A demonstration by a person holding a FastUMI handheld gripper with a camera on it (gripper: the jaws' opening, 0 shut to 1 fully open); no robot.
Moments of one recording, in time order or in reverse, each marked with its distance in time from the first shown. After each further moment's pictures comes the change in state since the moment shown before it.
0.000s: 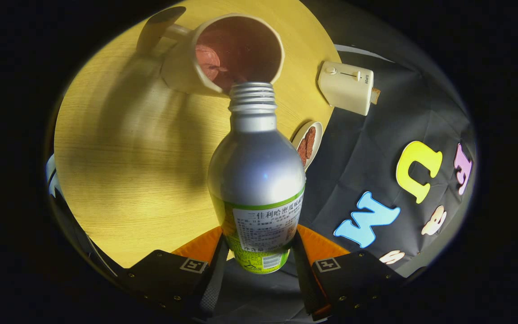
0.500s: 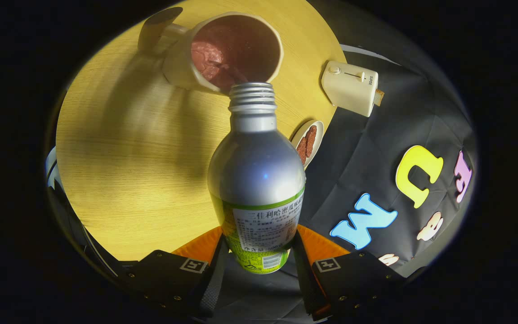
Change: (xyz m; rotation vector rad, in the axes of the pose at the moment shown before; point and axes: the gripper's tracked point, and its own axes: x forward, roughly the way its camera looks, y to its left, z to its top) arm -0.005 -0.011 -0.001 -0.044 0.029 0.006
